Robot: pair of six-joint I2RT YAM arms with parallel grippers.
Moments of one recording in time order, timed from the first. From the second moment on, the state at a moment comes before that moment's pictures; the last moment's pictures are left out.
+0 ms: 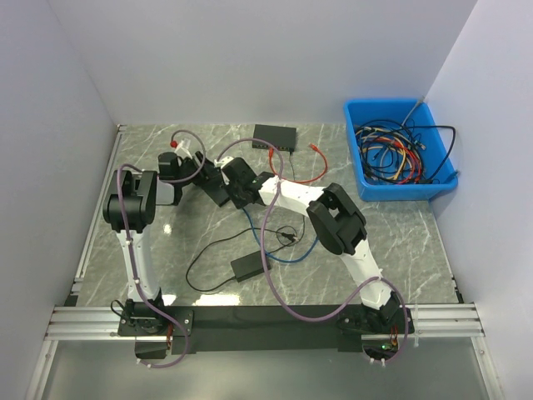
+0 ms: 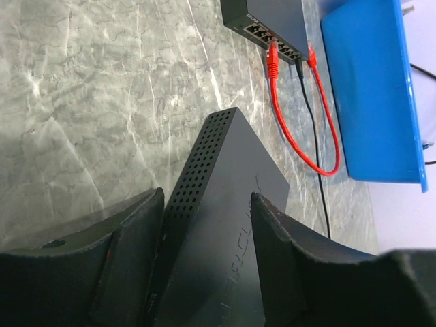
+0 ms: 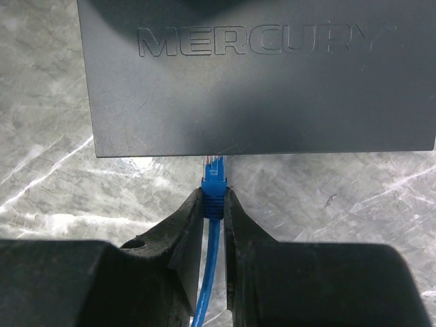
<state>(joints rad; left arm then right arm) -0.03 2.17 1.06 0.76 0.70 -0.73 0.83 2.27 1.75 -0.35 0.09 0.09</state>
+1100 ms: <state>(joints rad) -0.06 2.21 1.19 0.59 0.67 -0.56 0.81 2.36 1.97 -0.56 0.08 0.11</state>
